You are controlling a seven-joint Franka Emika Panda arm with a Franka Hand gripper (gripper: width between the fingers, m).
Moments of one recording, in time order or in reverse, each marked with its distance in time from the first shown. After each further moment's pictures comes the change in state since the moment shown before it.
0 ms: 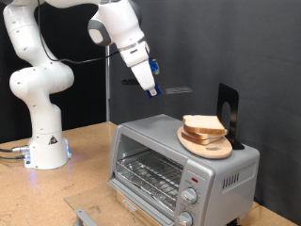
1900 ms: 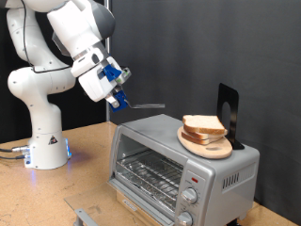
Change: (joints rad) arm -0.163 -0.081 -0.159 -0.122 0.045 0.152 -0.112
